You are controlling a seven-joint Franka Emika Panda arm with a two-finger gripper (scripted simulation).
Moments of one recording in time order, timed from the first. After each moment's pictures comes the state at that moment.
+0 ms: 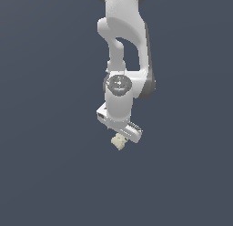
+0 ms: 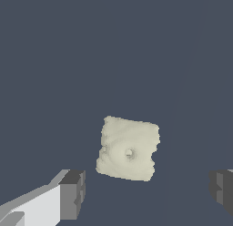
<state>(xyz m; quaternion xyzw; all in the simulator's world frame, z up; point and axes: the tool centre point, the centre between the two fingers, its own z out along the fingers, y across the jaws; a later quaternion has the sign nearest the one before) 0.048 0.008 0.110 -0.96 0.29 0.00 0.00</state>
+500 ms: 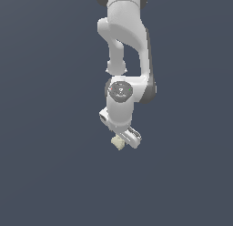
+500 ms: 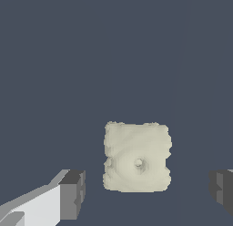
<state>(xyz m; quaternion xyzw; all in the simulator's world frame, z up) 0.054 0.012 0.094 -0.93 0.36 0.00 0.00</state>
